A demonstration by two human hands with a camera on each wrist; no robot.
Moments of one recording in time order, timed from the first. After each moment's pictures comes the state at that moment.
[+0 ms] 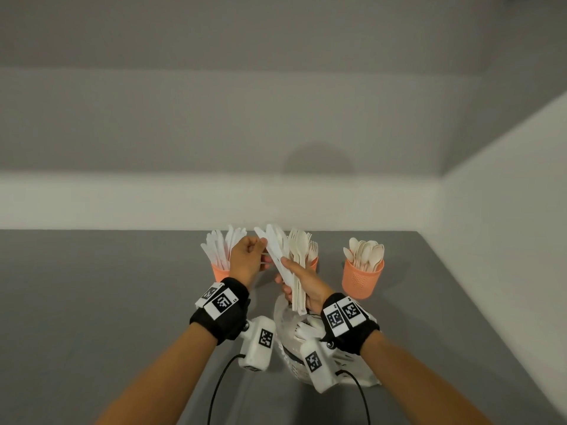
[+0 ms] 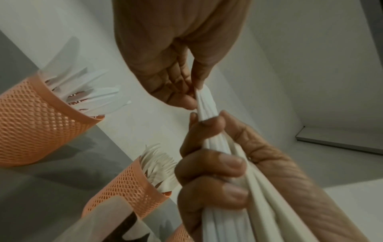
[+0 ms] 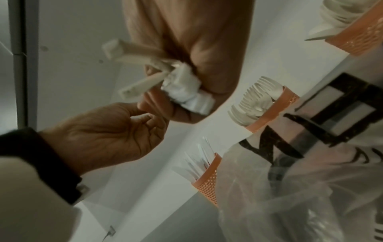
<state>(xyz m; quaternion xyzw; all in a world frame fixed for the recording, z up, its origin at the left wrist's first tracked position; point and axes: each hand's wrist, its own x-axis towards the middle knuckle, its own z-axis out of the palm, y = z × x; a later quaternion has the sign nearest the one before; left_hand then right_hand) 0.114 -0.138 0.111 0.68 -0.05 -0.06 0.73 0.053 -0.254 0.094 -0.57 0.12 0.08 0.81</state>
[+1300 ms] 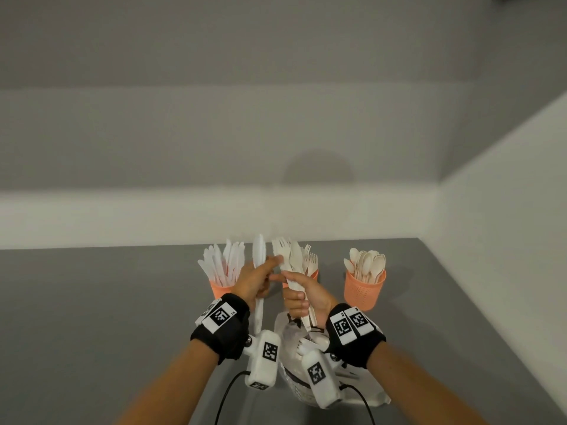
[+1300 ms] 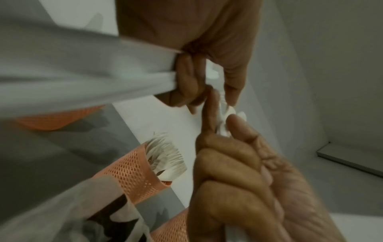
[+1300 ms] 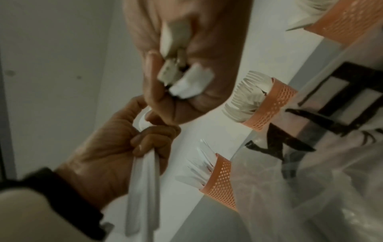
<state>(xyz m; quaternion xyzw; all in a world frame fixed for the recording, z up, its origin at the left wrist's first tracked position) 0.118 -0.144 0.113 0.68 -0.05 -0.20 0.70 0.064 -0.269 0.091 -0.47 0.08 0.19 0.86</state>
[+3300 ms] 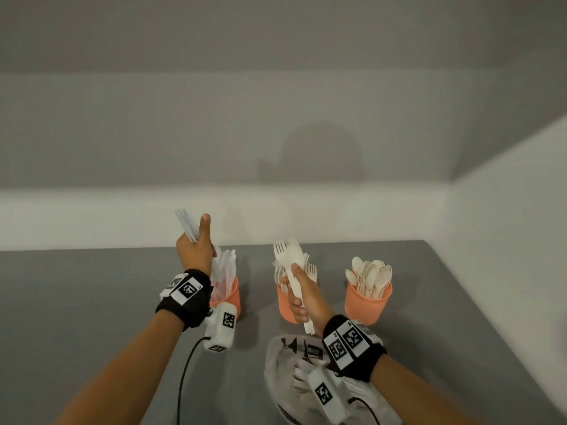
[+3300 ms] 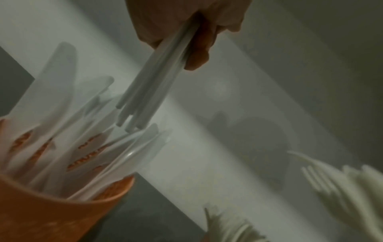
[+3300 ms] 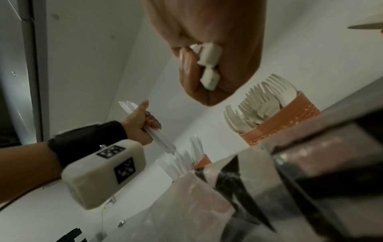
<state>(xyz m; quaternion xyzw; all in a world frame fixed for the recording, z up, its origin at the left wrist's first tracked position) 0.230 -0.120 0.117 0.68 0.04 0.17 0.71 0.102 -0.286 0.081 -0.61 0.15 0.02 0.78</state>
